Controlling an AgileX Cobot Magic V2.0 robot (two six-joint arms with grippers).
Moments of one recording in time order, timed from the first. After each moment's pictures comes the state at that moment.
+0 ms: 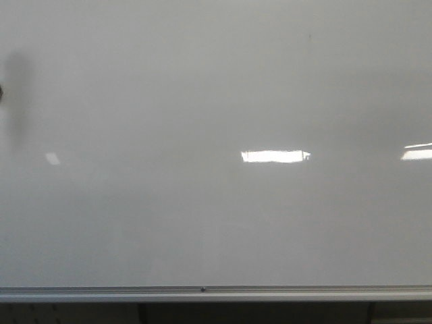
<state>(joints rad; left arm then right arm) 0.00 0.96 -0.57 0.16 0.15 -0.07 0.01 0.36 -0.50 0.18 0.42 -0.03</state>
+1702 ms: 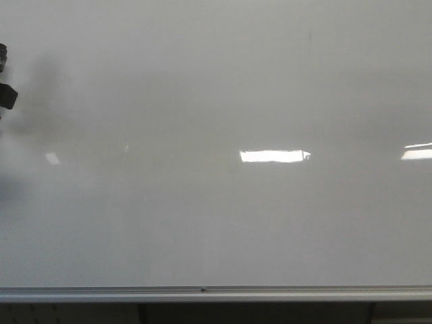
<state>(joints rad) -0.11 1.51 -0.85 0.13 0.19 -0.06 0.01 0.36 -0.50 0.18 0.42 -0.03</state>
